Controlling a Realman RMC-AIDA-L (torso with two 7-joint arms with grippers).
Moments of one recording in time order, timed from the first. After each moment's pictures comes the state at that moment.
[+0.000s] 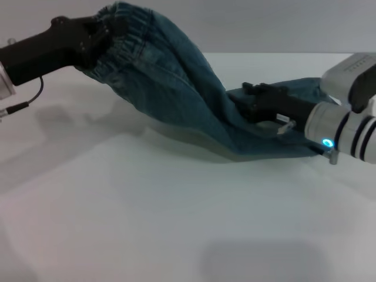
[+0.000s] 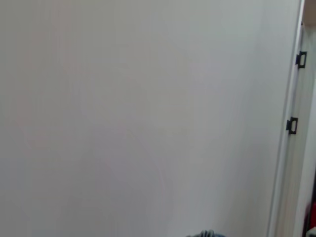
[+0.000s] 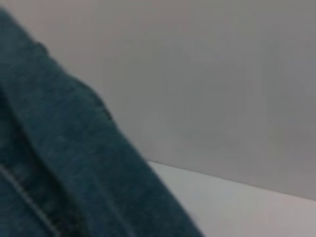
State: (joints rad) left arm -0.54 -2.04 0.73 0.72 1.59 1.51 -1.39; right arm 0.79 2.09 -0.61 -0.09 -1.64 -0.92 0.95
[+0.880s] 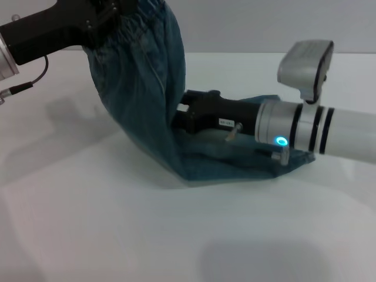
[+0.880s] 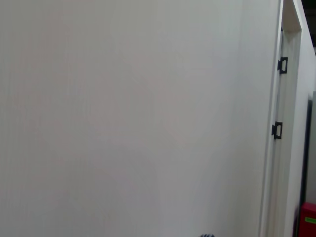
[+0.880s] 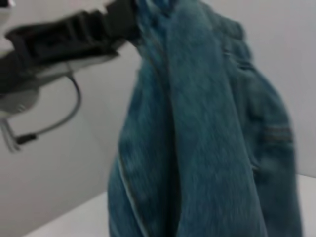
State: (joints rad) left arm -0.58 -2.05 0.73 0.79 1.59 1.52 -1.44; right arm 0.95 2.09 -0.71 0.04 -1.67 -1.12 1.09
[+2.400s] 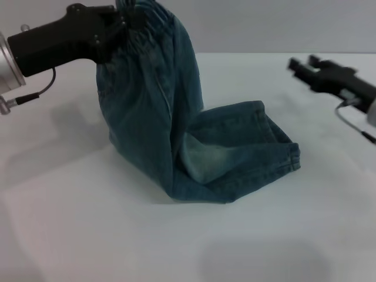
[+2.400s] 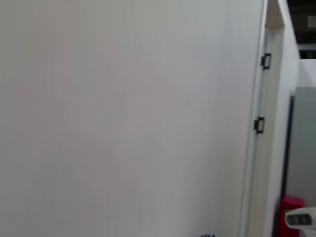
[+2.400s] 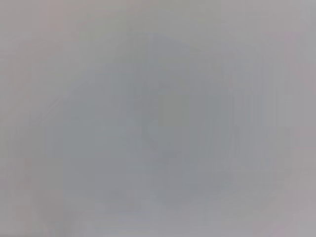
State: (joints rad) left arm -0.57 -2.05 0.75 0.78 1.59 1.55 -1.42; right arm 0.65 2.07 -0.49 -0.27 -1.59 -1.00 1.12
